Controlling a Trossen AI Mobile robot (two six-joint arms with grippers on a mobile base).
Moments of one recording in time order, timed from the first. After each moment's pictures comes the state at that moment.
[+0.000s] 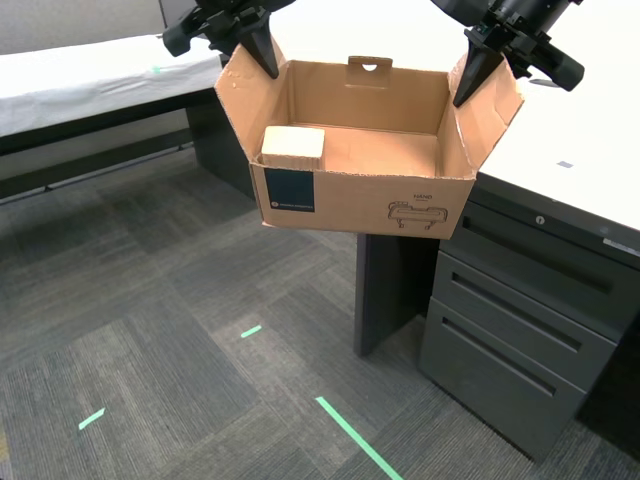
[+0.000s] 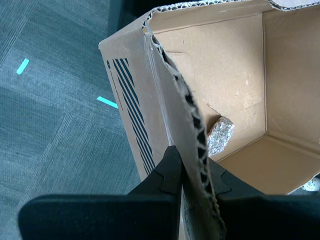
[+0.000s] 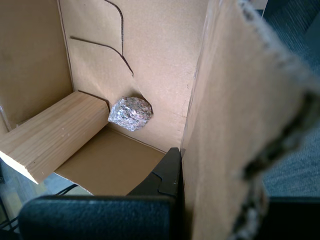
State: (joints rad) arm 0 0.24 1.80 1.36 -0.81 -0.49 0.18; arm 1 -0.49 1.93 1.66 -0.84 0.31 -0.12
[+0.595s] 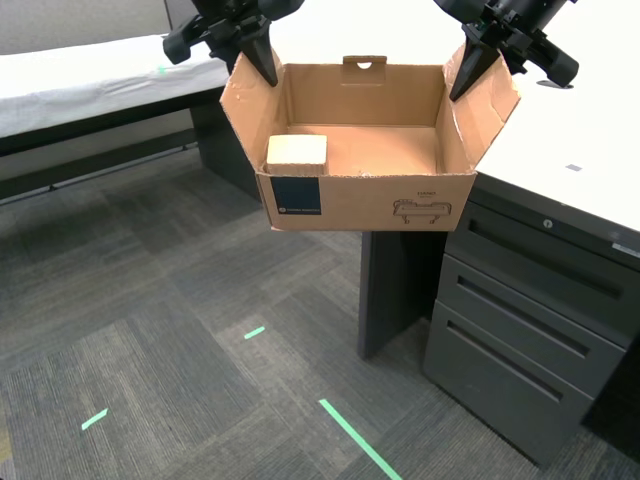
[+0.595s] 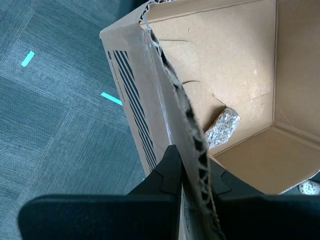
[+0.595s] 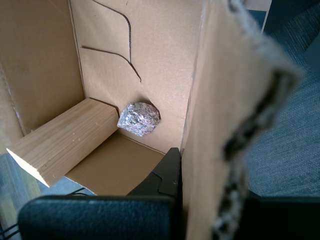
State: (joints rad) arm 0 0.24 1.80 1.36 -0.76 -0.49 0.18; arm 1 -0.49 1.95 1.66 -0.83 0.30 -0.15
